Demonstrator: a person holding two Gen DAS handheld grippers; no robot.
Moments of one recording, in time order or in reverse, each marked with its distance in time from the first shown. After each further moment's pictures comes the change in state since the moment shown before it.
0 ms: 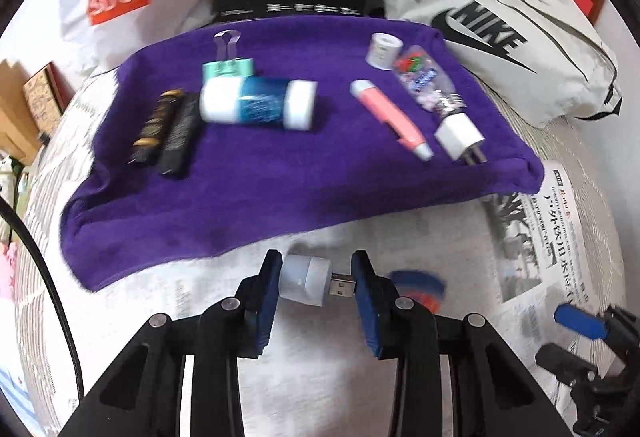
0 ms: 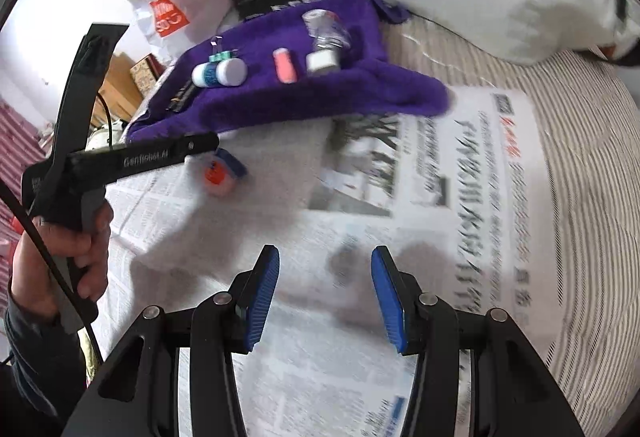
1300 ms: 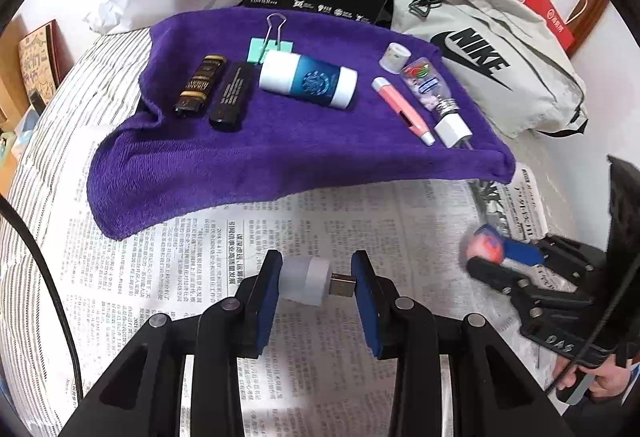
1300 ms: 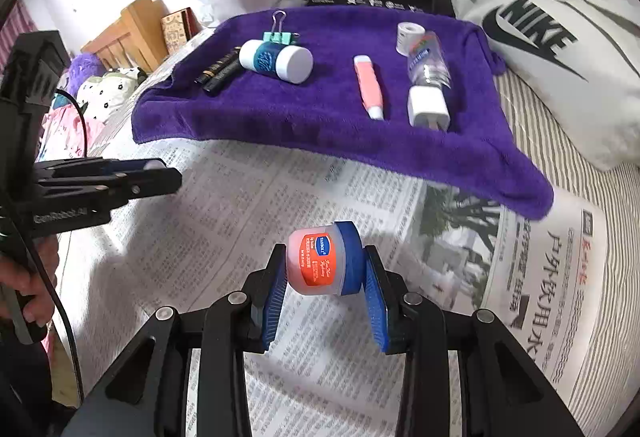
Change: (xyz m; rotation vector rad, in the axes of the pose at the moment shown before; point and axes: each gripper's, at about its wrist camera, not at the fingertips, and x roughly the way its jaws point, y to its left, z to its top) left arm -0.019 0.049 -0.030 -0.063 -0.014 -0.169; right arm 0.050 0.053 0.037 -0.238 0.026 -0.037
